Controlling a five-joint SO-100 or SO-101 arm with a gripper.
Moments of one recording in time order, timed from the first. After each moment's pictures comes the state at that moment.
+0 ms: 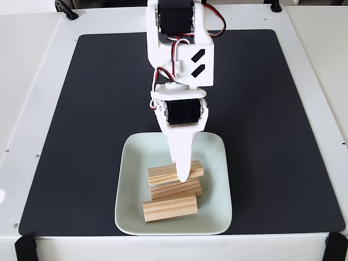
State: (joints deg) arm -11.2 36.3 21.1 62.8 -7.6
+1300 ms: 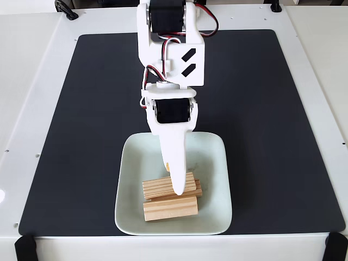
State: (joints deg) arm -9.5 36.7 21.1 62.8 -7.3
